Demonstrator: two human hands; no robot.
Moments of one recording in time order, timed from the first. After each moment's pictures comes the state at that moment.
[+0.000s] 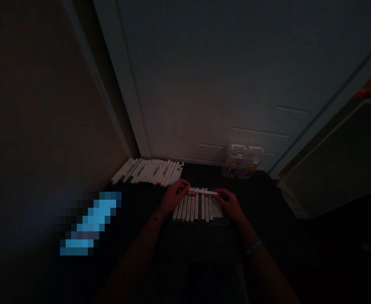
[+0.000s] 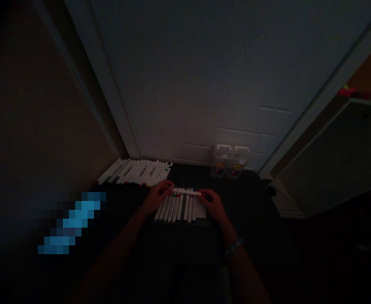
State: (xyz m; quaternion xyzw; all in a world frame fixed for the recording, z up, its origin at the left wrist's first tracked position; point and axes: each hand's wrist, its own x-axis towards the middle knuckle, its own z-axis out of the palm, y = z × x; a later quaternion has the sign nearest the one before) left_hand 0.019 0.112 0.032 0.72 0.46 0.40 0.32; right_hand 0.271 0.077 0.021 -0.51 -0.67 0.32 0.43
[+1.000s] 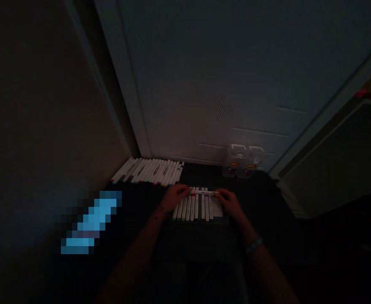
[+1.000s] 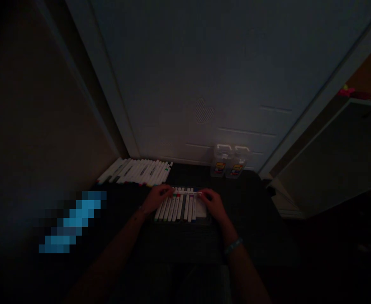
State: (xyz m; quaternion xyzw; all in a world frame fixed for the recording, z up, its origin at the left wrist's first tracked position) left_hand 0.017 0.113 0.032 0.77 0.46 0.35 0.27; right_hand 0.273 0.082 0.015 -0.51 -0.68 0.31 0.43
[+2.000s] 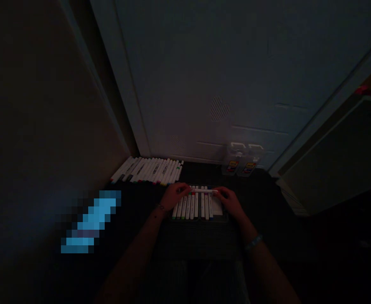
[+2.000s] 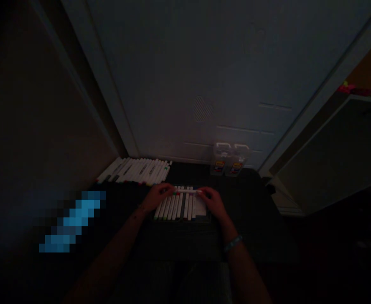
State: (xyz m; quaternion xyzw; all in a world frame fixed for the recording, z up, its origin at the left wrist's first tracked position) left_hand 0.017 0.111 0.035 0.76 0.45 0.35 0.30; right_hand 0.271 0.080 0.021 -0.51 -0.67 0.33 0.42
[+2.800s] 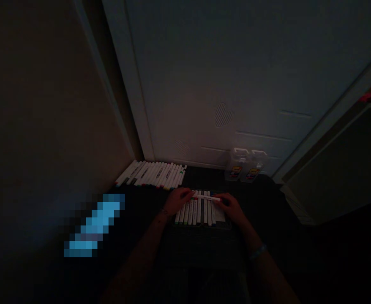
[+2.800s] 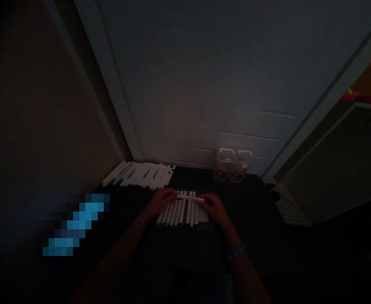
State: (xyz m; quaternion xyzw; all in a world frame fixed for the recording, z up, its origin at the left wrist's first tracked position) left_hand 0.019 0.112 0.033 0.78 0.47 0.33 0.26; right_hand 0.269 0.078 0.025 -0.50 -0.71 0.29 0.39
